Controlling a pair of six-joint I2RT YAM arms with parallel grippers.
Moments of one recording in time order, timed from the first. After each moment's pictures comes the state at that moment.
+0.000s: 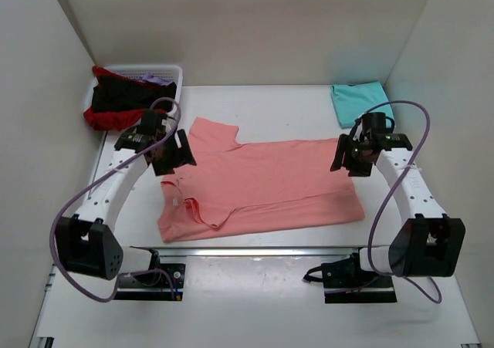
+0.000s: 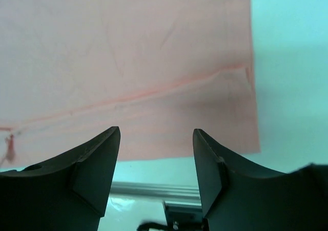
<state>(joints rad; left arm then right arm) -0.18 1.30 1.12 -0.90 0.08 -0.51 0.01 1.32 1.10 -0.90 -0.13 0.24</state>
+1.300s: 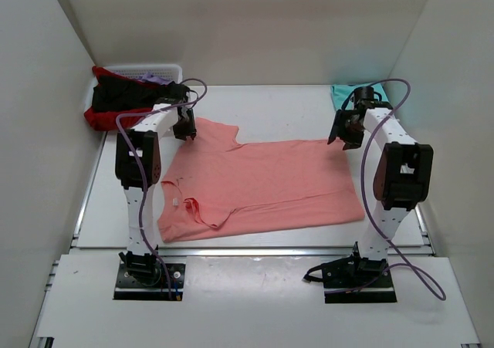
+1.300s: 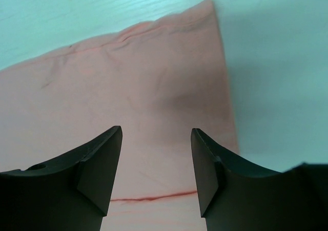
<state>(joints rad) -0.14 2.25 1.80 -0.67 -0.08 -0.27 -0.05 1.89 1.52 -0.76 -0.14 0.27</state>
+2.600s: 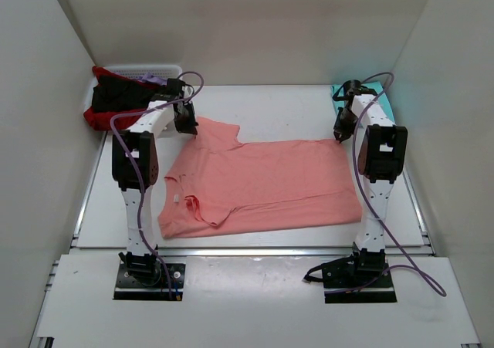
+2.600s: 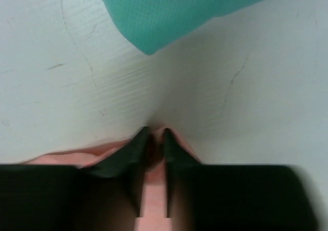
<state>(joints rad) -0.13 2.22 1.82 -0.66 0.12 -0.31 -0.05 2.37 2.03 -0.94 0.07 0.31</state>
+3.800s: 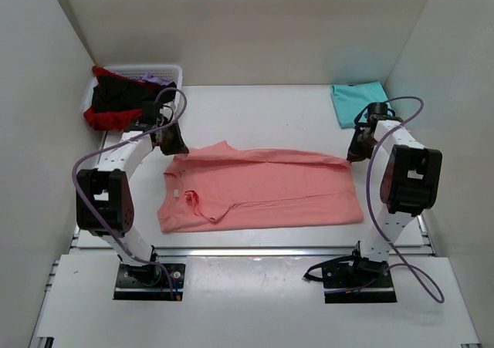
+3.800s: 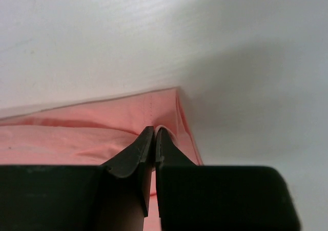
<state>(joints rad) -0.07 1.68 1.21 -0.49 0.27 -0.31 -0.16 1.89 1.37 -0.68 -0.10 0.24</state>
